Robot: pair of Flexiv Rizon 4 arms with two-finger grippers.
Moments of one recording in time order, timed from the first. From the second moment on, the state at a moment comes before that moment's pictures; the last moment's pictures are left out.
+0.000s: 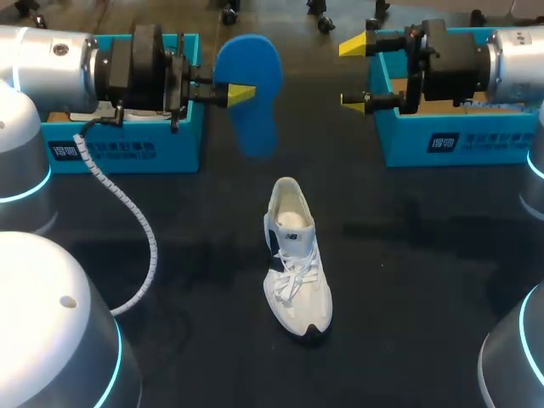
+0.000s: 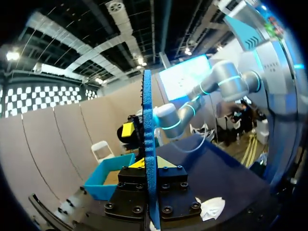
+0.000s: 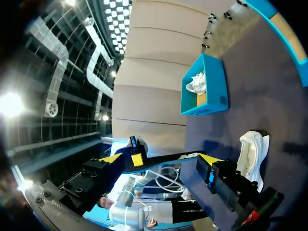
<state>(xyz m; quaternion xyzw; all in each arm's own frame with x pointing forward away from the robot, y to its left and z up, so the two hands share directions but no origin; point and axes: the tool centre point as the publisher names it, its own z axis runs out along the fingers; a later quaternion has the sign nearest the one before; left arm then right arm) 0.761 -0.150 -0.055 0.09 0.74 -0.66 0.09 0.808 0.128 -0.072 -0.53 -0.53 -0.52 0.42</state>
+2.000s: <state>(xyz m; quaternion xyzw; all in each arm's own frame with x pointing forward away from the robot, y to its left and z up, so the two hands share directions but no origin) 0.780 -0.168 -0.123 -0.41 0.50 -0.51 -0.57 0.800 0.125 -0.076 -0.56 -0.57 -0.50 0.34</state>
